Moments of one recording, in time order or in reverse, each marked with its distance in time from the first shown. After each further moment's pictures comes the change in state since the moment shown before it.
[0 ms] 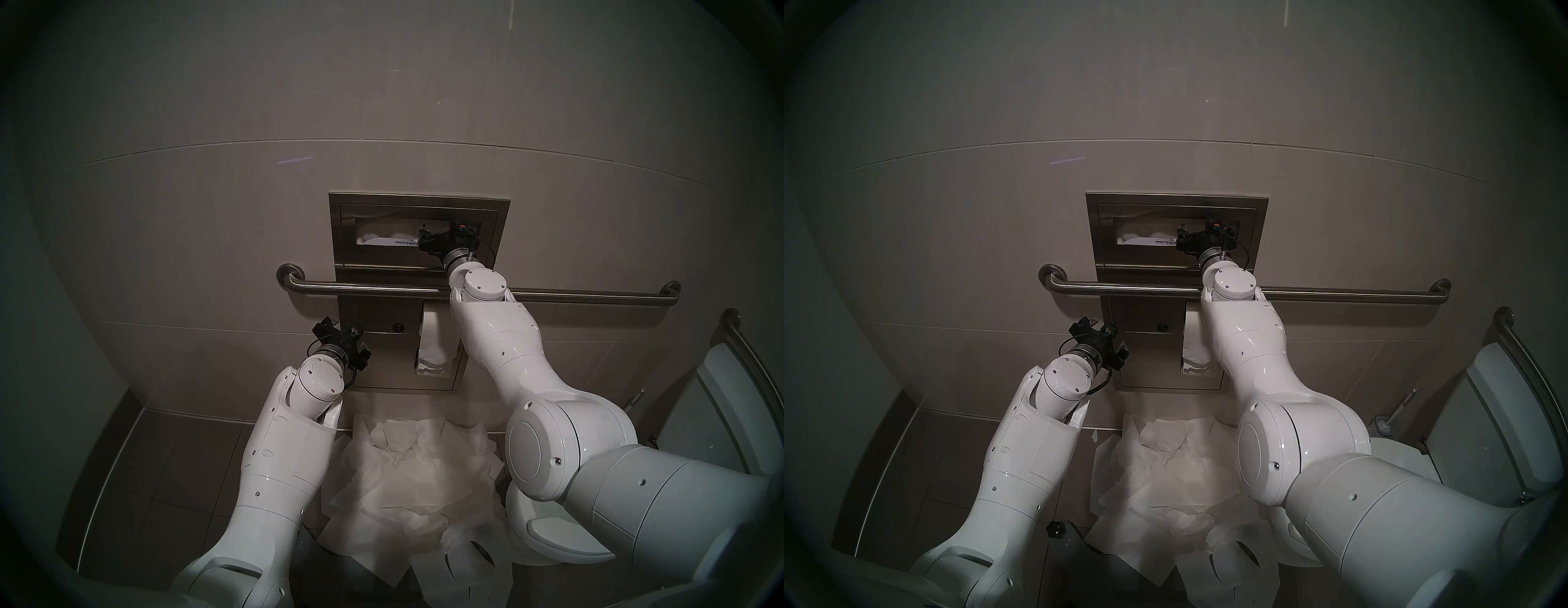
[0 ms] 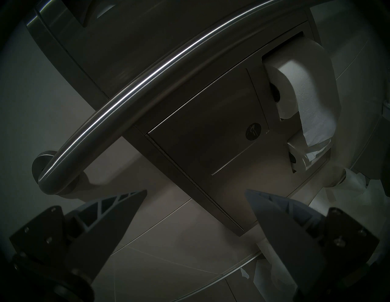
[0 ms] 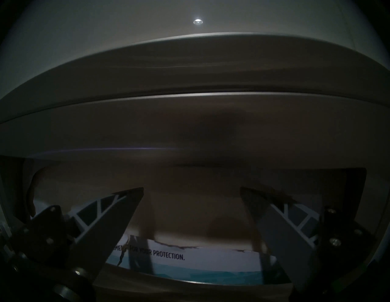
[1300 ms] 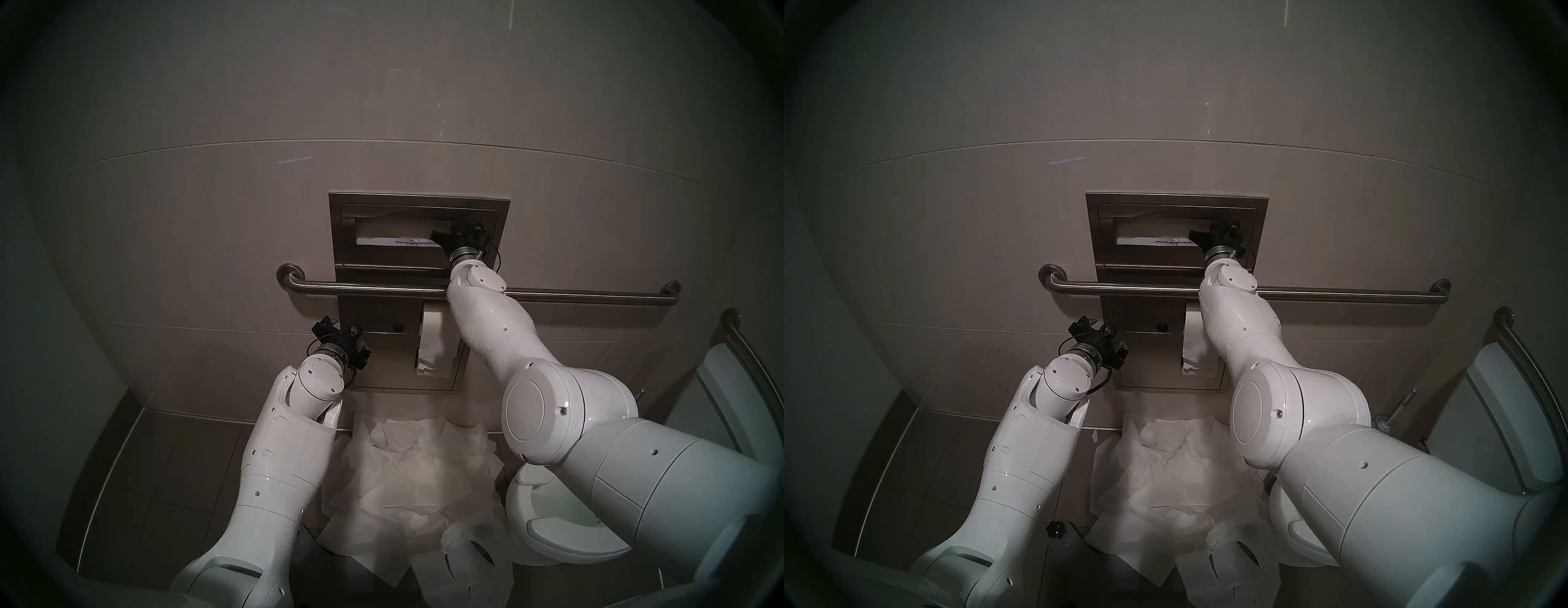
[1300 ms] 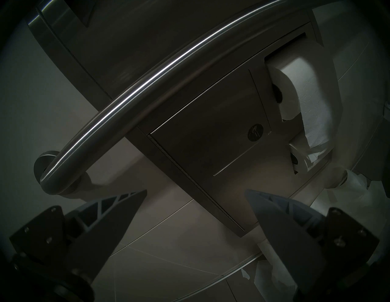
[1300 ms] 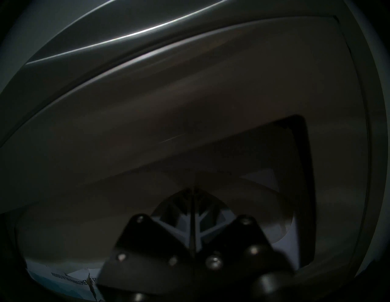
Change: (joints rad) left arm -0.001 0.000 0.000 -0.001 -0.004 0.000 0.008; right arm 0.116 -0.034 0.146 0.210 0.159 -0.096 -0.055
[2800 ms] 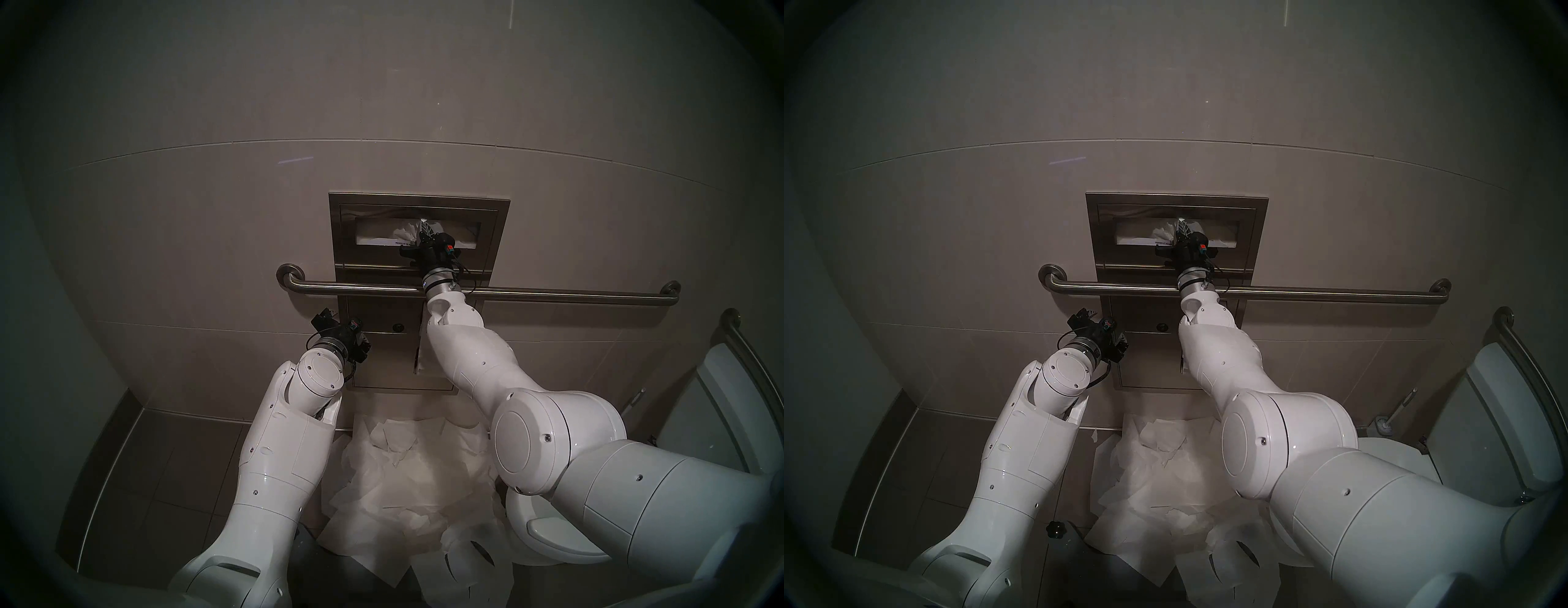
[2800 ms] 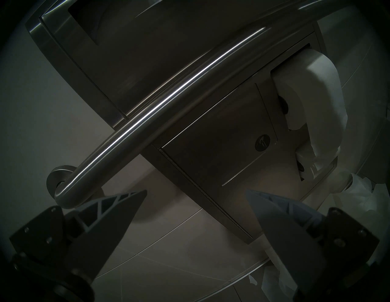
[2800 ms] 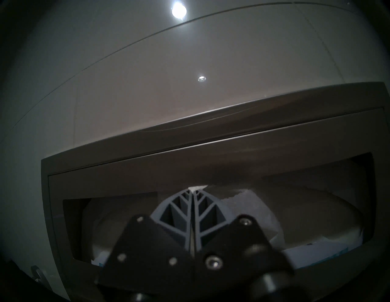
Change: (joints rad) left arm -0.001 0.010 0.012 -0.040 0.010 0.001 -0.001; right arm -0.112 -0.024 -0.109 0.063 -0.045 -0.490 0.205
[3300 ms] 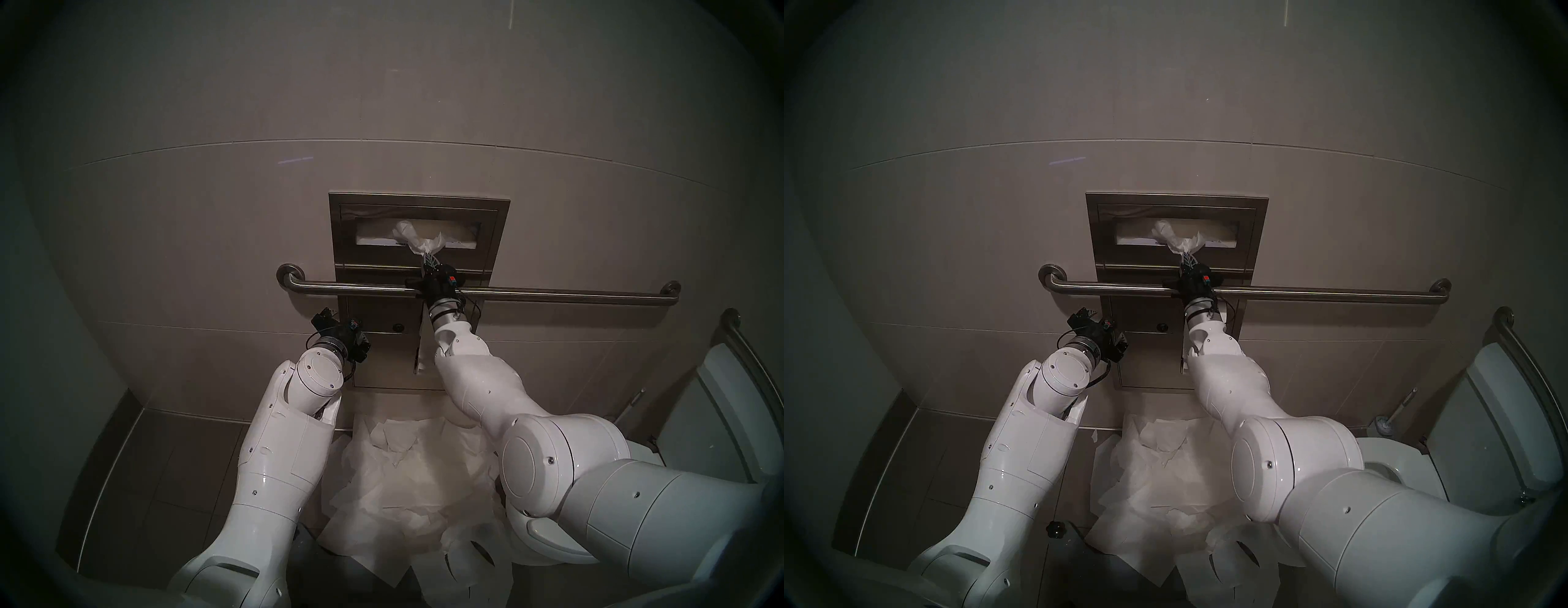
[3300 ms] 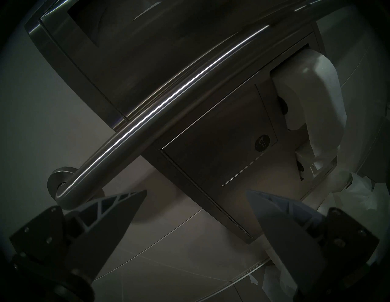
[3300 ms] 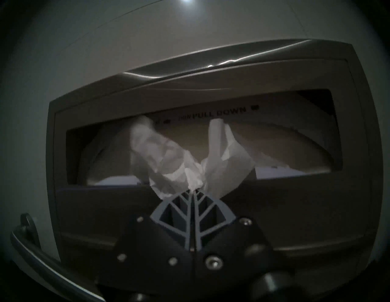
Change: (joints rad) left arm 0.001 0.003 0.001 -0.005 0.003 0.002 -0.007; right arm -0.103 0.042 -0.038 -0.010 -0.065 -0.002 -0.048
